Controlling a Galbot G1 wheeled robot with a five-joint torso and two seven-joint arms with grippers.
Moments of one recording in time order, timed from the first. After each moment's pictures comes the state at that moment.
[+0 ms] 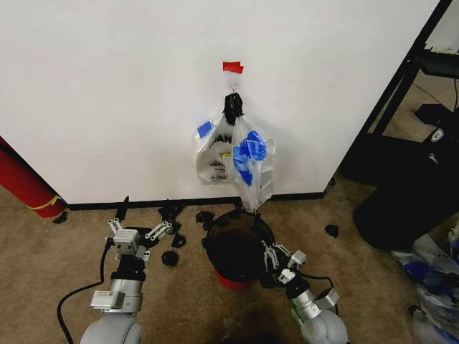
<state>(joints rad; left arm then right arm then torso) 1.60 -1.38 -0.54 -2.18 -0.08 -0.30 -0.05 -1.42 1.36 0.39 1.63 0.64 0.44 -0.75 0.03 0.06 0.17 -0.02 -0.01</state>
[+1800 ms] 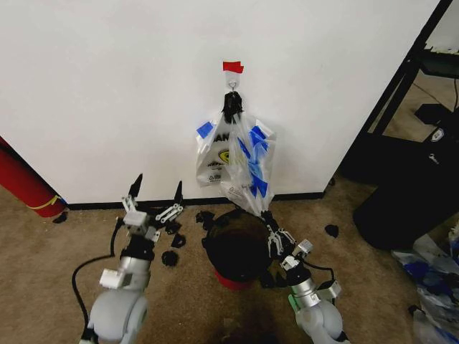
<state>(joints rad) 1.34 -1.24 -0.46 -2.04 -0.15 -0.39 0.03 -1.33 1.42 0.40 1.59 0.63 0.51 -0.71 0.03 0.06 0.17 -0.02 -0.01</state>
